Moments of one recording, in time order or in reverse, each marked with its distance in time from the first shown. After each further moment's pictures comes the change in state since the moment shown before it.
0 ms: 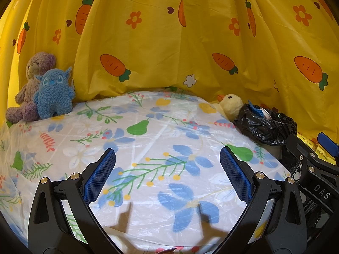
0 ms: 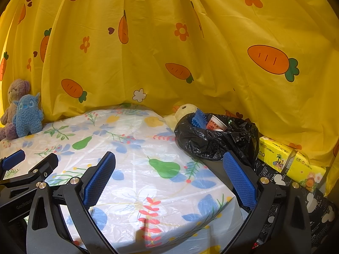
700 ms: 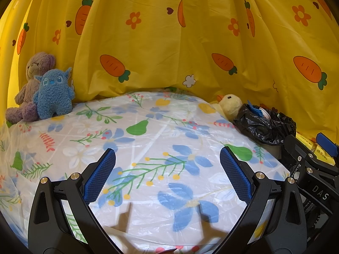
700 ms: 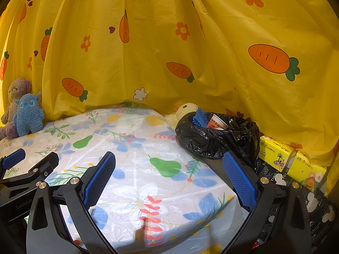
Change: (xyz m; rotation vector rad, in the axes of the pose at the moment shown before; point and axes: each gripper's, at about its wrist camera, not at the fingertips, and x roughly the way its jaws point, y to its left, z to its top) left arm 0.000 -0.002 0.000 0.000 -0.001 -0.002; right arm 0.000 0.002 -0.002 0.001 0.000 0.000
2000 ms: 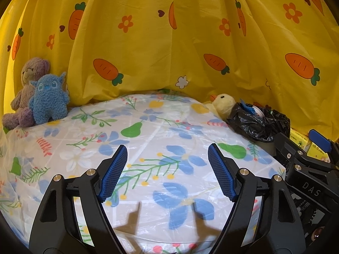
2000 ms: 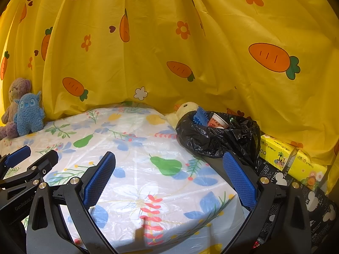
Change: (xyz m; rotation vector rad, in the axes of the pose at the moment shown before) left arm -0.007 -0.005 0.000 0.039 -0.014 -0.042; right arm 0.000 -0.001 -0.001 0.001 0.002 0.005
